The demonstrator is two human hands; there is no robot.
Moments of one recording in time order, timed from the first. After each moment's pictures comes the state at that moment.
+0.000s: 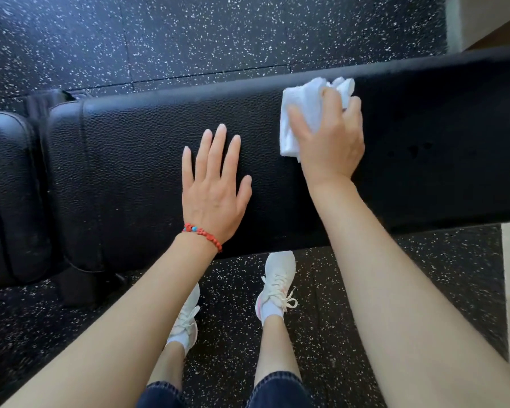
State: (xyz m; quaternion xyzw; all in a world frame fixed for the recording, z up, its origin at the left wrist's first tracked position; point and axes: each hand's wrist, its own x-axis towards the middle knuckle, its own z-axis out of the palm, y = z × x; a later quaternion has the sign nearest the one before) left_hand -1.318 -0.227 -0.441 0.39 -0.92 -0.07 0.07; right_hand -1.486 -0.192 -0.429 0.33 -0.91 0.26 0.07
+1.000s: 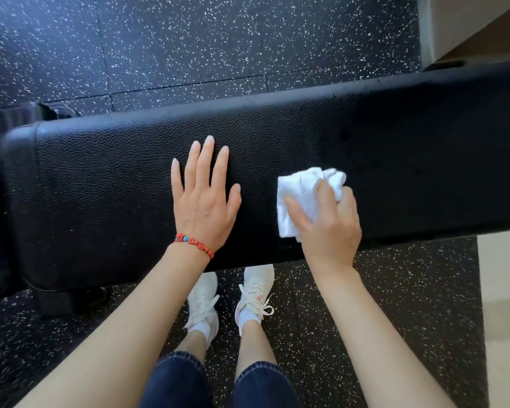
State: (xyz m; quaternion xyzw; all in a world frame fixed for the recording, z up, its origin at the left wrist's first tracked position) left_hand -1.374 -0.206 -0.437 0.41 -0.91 -0.07 0.07; right_hand -1.501 -0.079 -0.428 0.38 -0.90 0.23 0.03
